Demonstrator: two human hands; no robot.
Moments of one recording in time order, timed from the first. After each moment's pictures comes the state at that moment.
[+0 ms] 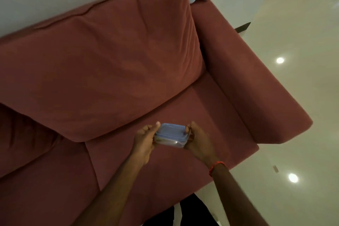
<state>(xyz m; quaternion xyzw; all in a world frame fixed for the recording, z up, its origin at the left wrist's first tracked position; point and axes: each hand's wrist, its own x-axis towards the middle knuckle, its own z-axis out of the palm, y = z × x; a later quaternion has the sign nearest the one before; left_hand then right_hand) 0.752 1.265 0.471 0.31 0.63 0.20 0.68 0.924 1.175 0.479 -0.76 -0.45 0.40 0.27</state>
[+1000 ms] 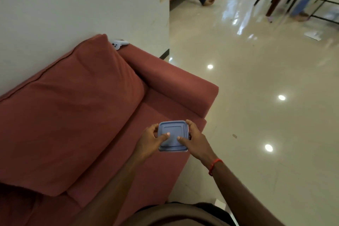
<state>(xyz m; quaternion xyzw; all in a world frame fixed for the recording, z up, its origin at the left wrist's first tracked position) 0.780 1.148 0.602 0.78 0.32 0.02 0.53 0.883 0.981 0.607 -0.82 -0.19 0.31 0.44</state>
